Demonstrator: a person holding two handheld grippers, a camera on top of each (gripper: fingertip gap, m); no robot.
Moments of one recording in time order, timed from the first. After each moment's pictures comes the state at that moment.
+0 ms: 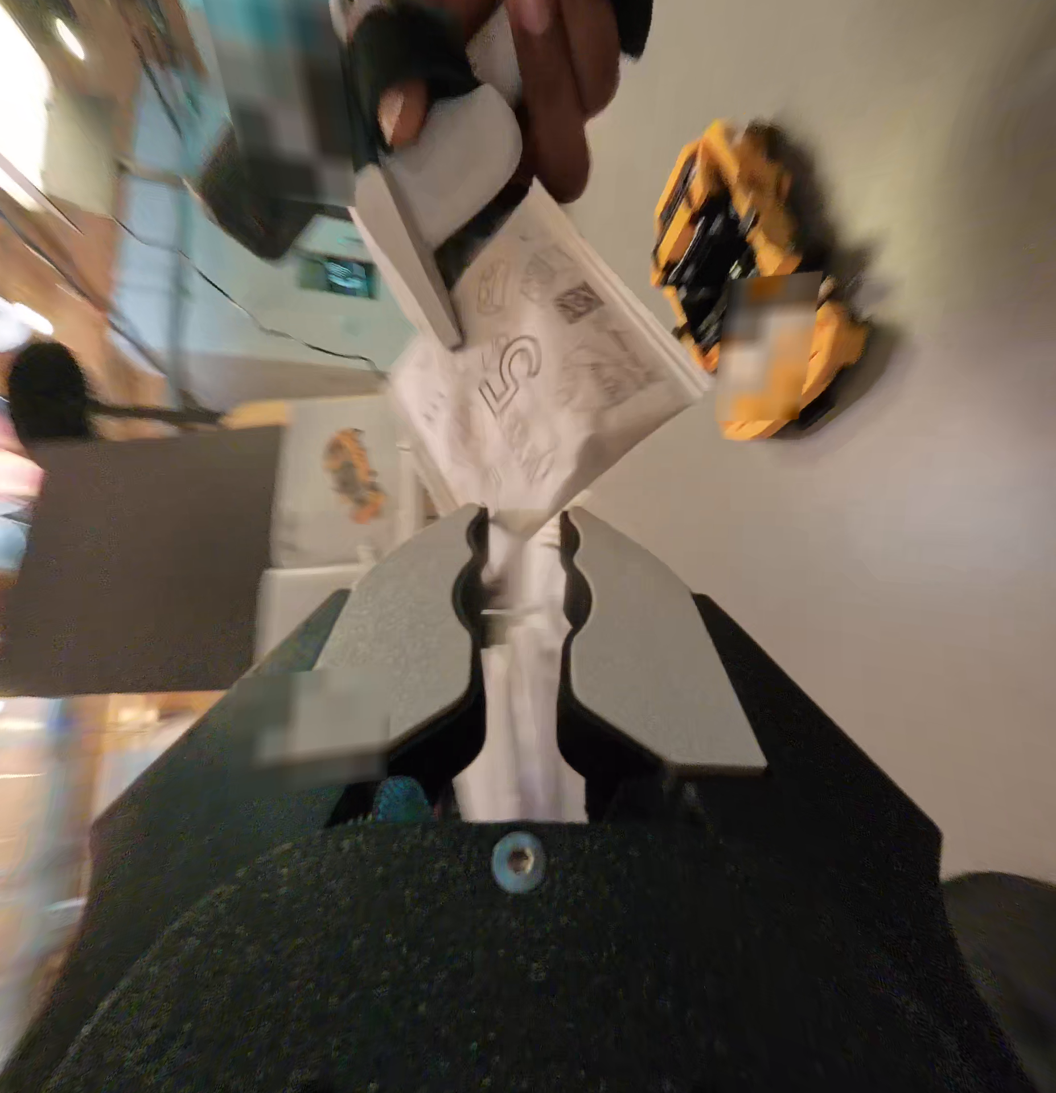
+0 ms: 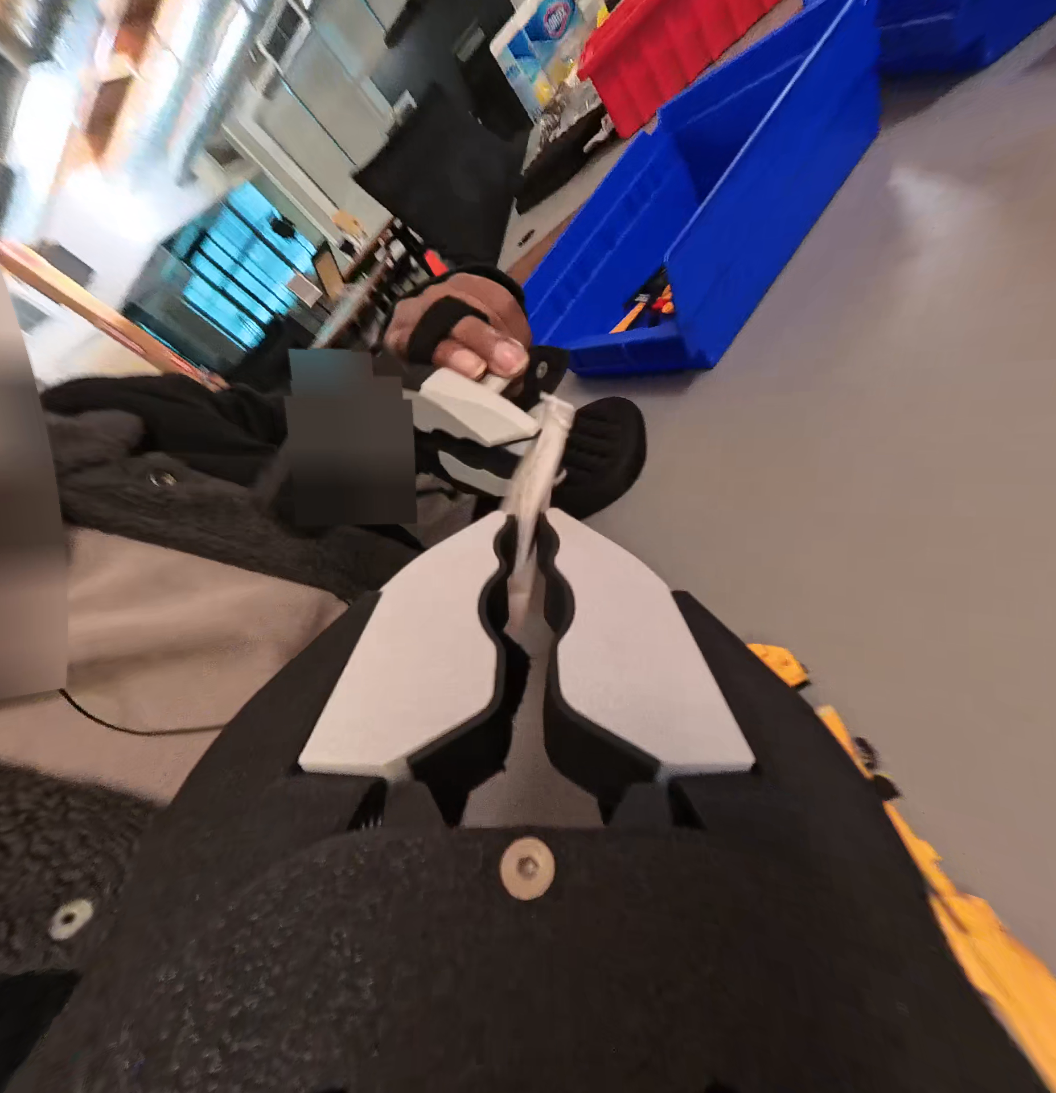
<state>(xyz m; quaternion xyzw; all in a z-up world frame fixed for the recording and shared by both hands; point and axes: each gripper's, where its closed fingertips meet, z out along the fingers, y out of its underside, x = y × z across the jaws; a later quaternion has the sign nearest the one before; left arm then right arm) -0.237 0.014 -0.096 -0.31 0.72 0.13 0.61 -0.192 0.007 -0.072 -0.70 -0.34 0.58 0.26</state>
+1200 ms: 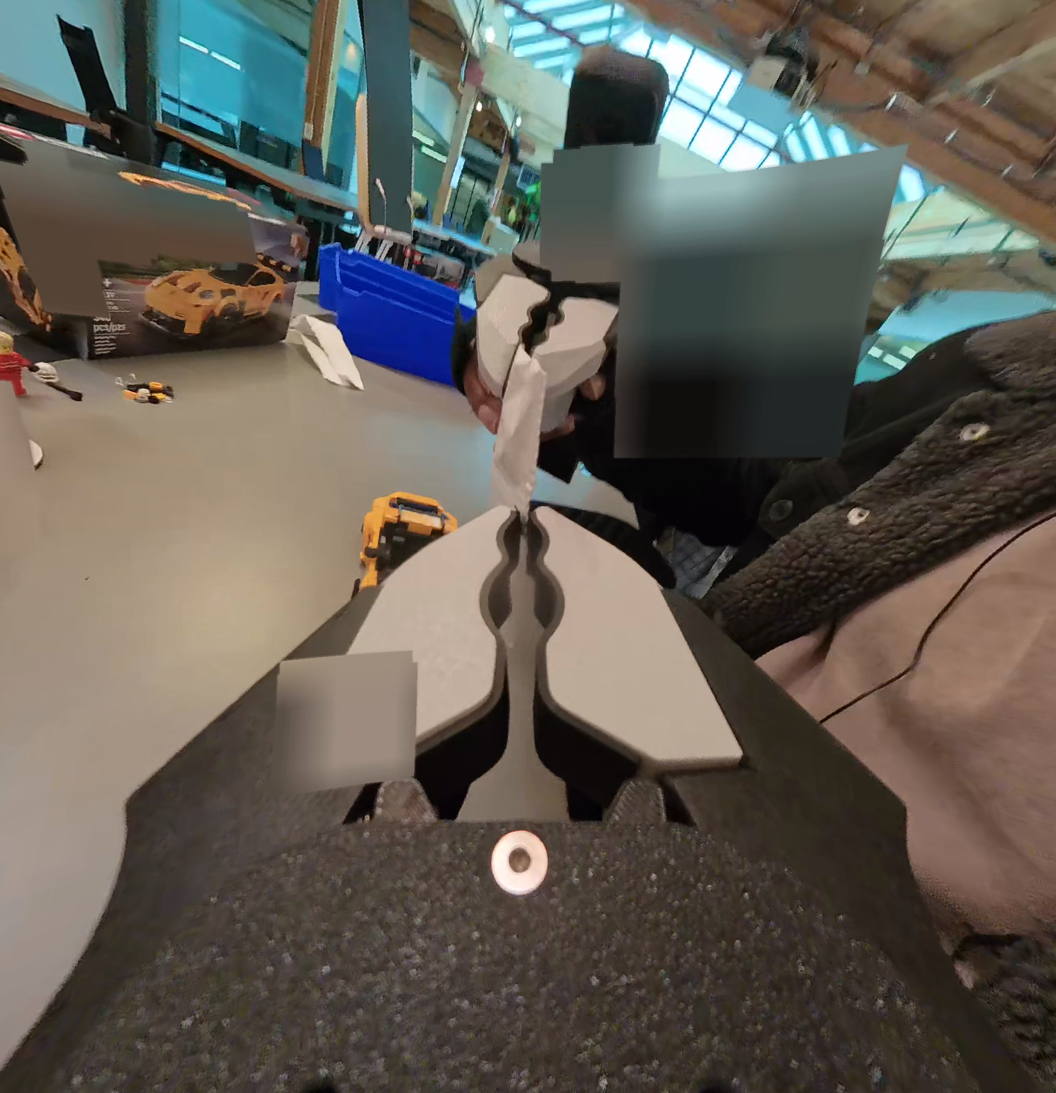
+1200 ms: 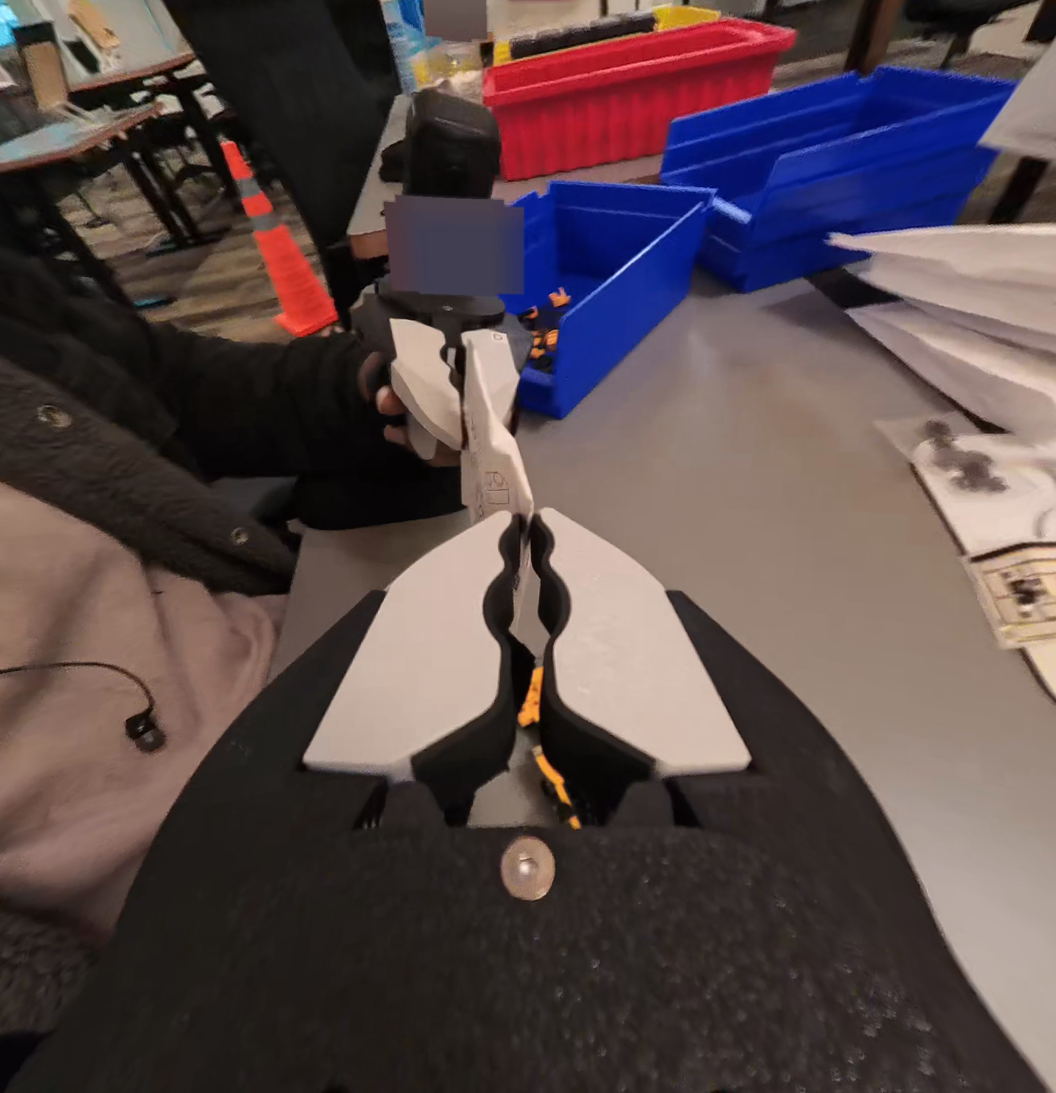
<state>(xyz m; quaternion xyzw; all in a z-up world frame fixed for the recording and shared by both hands) -0.233 0.003 -0.075 -0.56 0.42 -0.61 0.37 -0.176 0.015 -0.059 -0.68 -0.44 0.39 0.44</state>
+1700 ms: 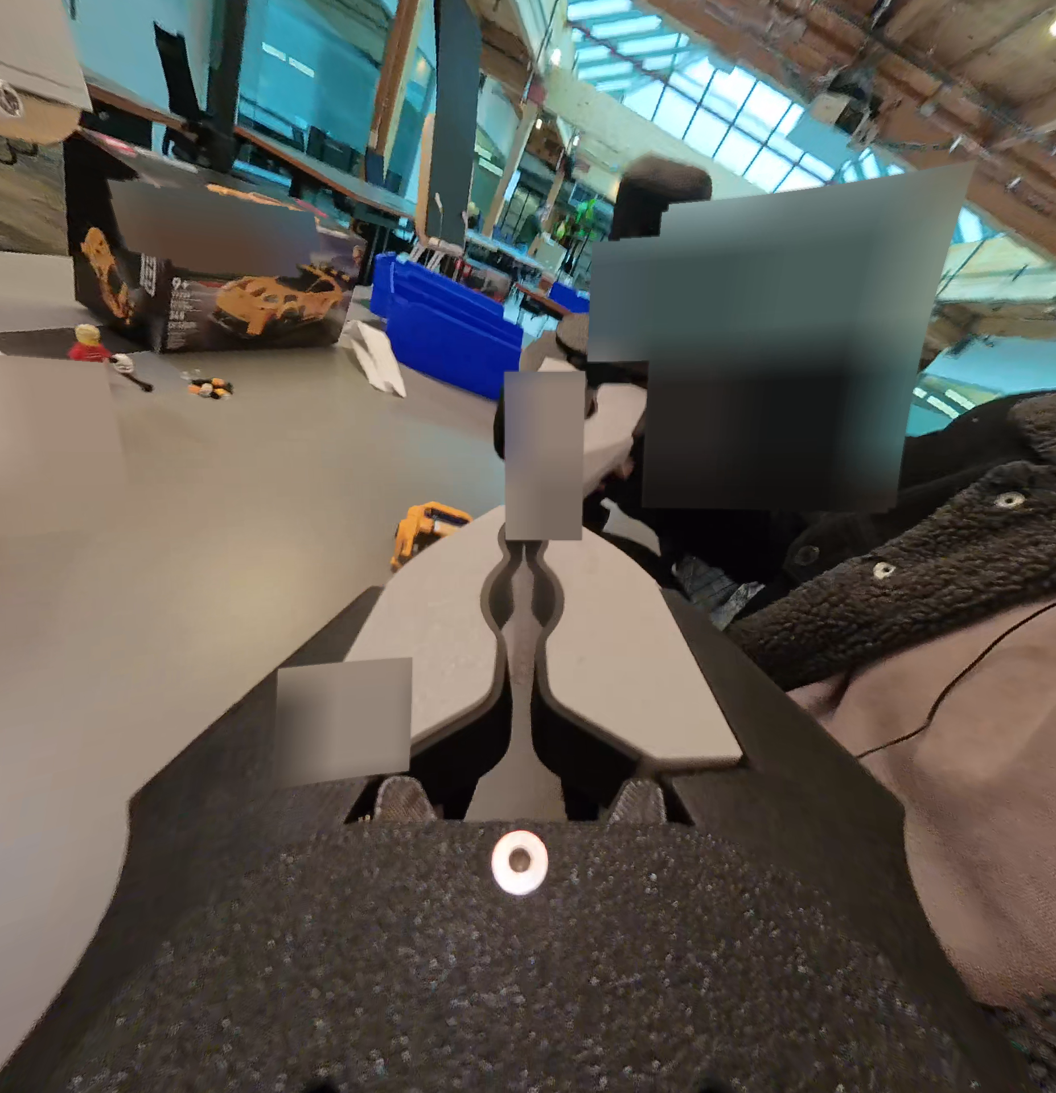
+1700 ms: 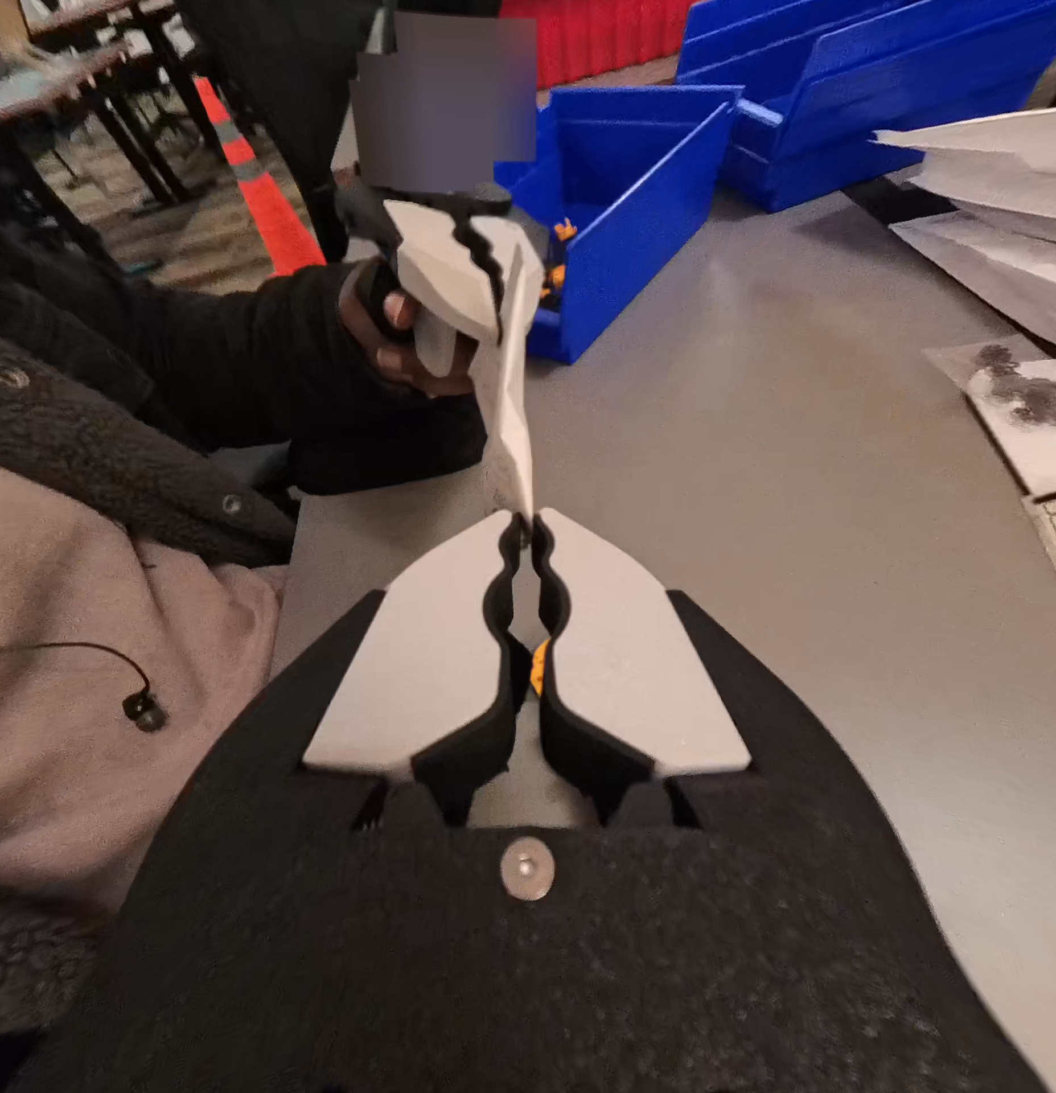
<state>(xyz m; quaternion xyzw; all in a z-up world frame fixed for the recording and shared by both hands) -0.238 0.021 -0.066 -0.59 0.38 -0.60 0.37 -0.181 0.008 -0.086 -0.71 -0.44 0.38 0.40</state>
